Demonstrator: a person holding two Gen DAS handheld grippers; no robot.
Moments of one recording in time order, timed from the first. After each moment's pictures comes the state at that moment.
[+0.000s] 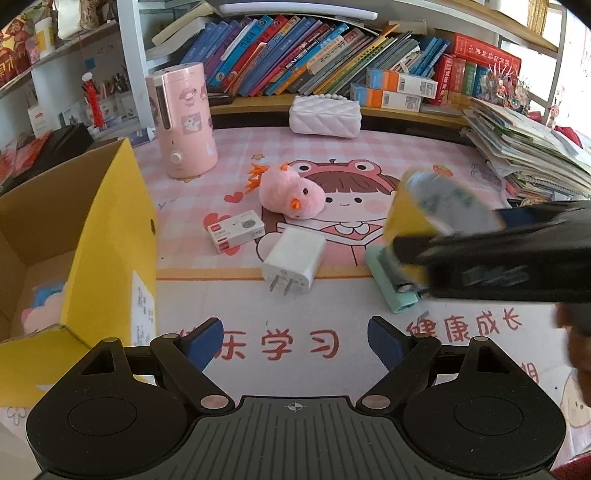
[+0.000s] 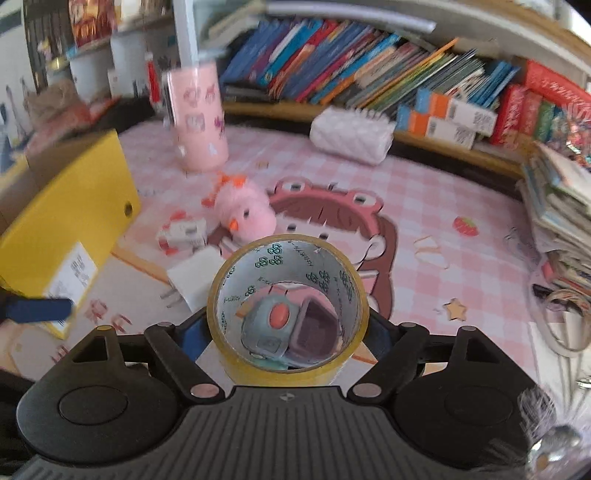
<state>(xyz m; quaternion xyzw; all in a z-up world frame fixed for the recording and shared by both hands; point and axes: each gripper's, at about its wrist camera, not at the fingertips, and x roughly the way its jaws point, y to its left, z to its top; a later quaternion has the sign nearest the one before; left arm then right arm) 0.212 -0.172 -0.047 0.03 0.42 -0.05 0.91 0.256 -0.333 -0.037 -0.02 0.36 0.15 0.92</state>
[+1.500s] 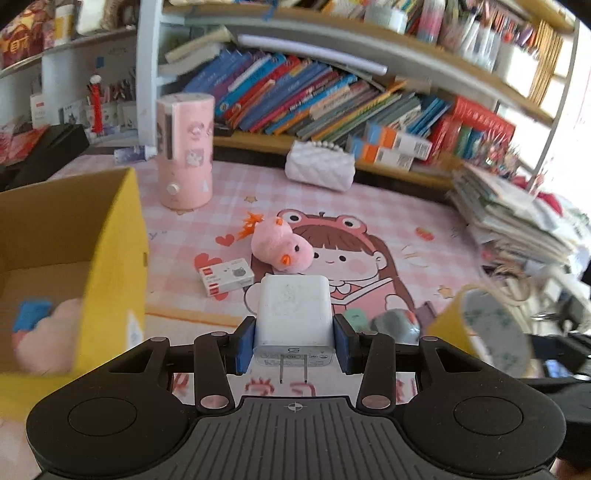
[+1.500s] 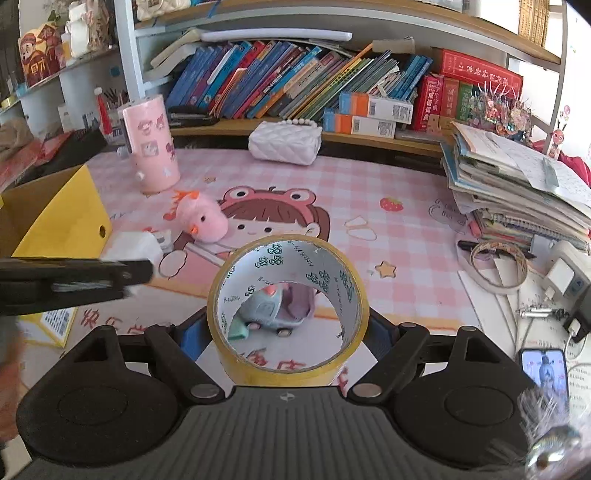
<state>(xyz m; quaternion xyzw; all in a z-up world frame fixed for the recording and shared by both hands) 0.213 -0.147 -0.016 -0.06 0.37 -0.08 0.93 0.203 -0.343 -0.022 0.00 0.38 0.05 0.93</state>
